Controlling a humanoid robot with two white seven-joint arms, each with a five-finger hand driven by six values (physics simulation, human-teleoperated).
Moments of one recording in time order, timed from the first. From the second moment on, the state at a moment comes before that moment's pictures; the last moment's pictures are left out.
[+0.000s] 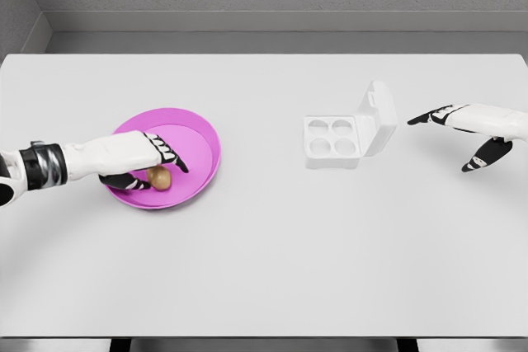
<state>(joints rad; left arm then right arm) -0.41 0.71 -0.44 -1.48 -0.48 -0.61 -0.61 -0.62 -0.93 0.64 -1.19 0.14 -0.59 0.61</state>
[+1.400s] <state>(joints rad) -0.40 0.71 -0.46 -1.48 -0.49 -0.61 -0.61 -0.63 -0.93 0.64 -1.20 0.14 -0.59 0.61</state>
